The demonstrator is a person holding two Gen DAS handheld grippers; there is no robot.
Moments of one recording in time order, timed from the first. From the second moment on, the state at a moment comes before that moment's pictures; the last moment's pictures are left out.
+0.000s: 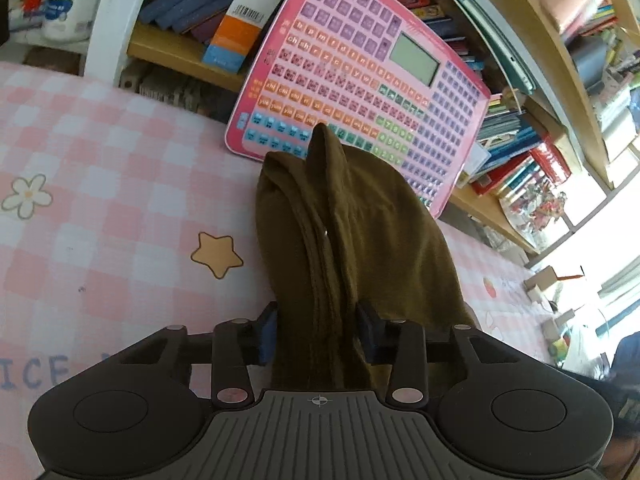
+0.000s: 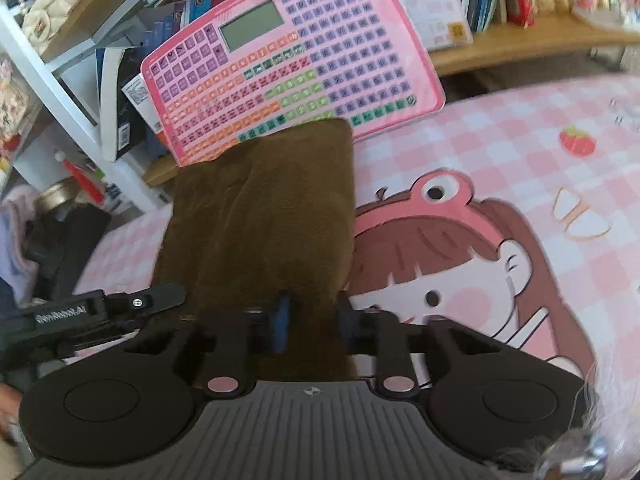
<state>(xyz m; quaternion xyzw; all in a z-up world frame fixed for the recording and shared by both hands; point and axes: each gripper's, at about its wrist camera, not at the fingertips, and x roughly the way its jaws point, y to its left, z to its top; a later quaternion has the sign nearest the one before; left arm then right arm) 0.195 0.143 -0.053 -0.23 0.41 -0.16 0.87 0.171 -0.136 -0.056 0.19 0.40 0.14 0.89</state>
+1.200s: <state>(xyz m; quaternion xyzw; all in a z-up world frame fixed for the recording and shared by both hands) 0.051 0.062 -0.018 -0.10 0.35 -0.03 0.93 0.058 -0.147 -0.031 0.05 0.36 0.11 0.92</state>
